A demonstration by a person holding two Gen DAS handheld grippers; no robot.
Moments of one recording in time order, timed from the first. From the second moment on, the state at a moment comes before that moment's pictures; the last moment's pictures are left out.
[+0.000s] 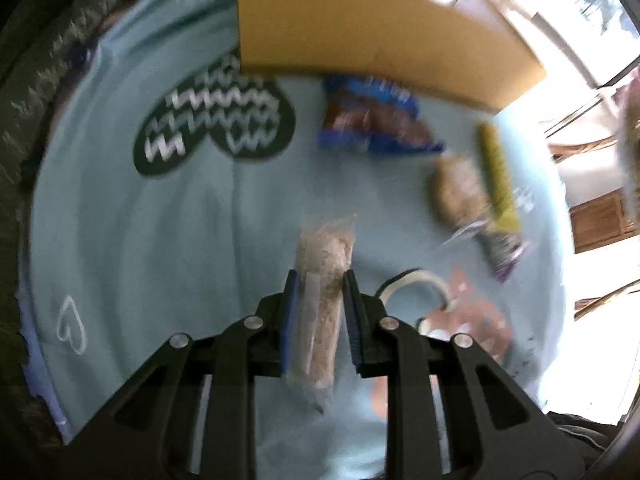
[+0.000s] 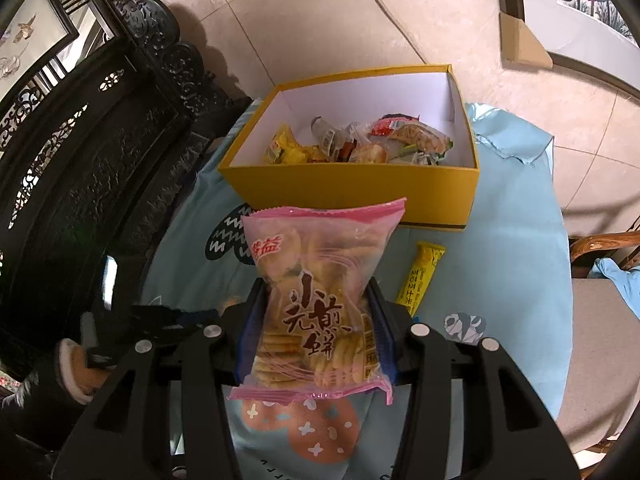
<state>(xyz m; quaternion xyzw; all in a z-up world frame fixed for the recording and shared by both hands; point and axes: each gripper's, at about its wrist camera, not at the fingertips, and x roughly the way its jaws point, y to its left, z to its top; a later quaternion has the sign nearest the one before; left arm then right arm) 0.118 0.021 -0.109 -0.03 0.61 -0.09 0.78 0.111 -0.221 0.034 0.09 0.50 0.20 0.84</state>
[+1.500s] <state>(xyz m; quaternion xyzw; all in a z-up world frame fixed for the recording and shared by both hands) 0.281 -0.019 0.067 -0.04 0.49 -0.05 0.87 0.243 -0.216 0.074 0.07 0.43 0.14 0.89</state>
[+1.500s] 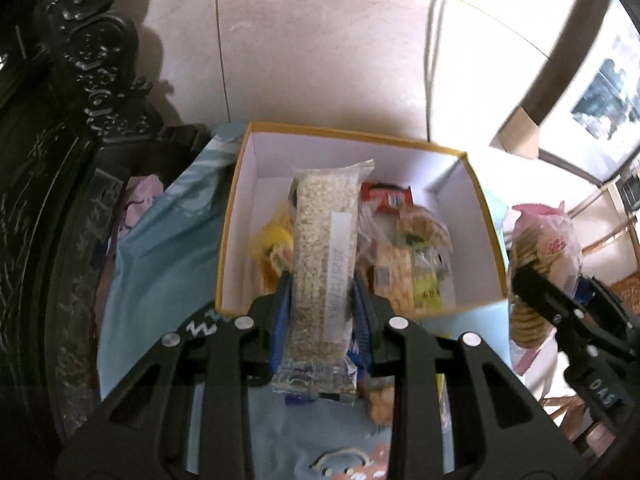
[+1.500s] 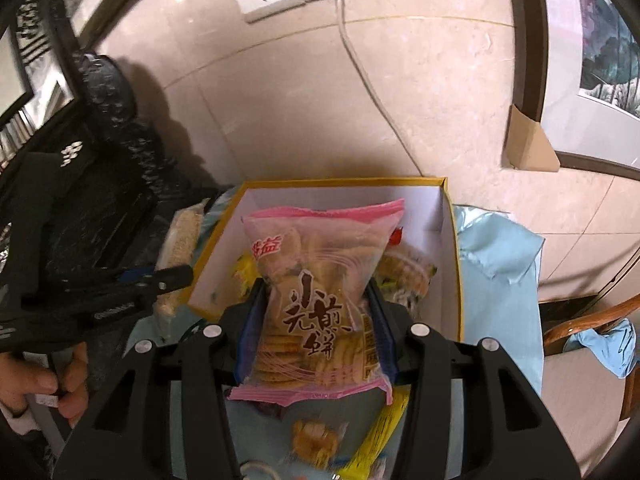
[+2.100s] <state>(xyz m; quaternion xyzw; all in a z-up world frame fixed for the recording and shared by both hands) 0.306 -0.023 0.054 -0.03 0.47 -0.01 0.88 0.282 -0.225 0.036 0.05 0.47 0.07 0.88</state>
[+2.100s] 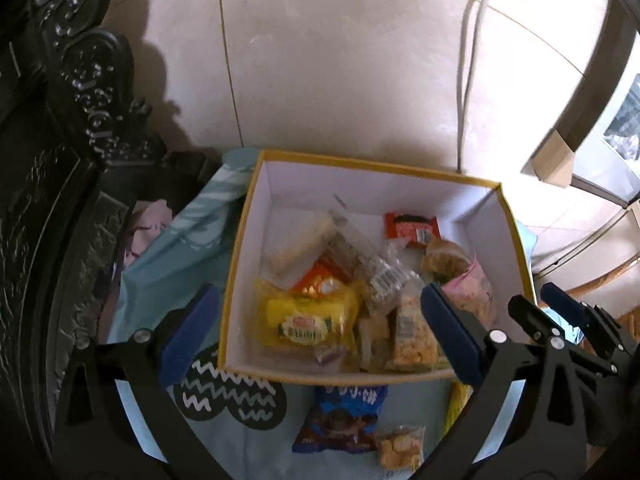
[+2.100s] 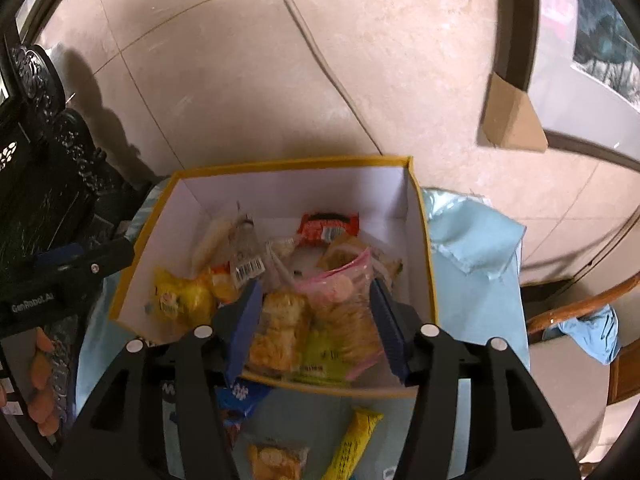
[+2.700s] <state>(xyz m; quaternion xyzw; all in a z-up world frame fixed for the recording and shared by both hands) 0.165 0.007 -0.026 -0.04 0.54 0.01 0.84 0.128 -0.262 -0.025 0.08 0.52 0.03 0.85</state>
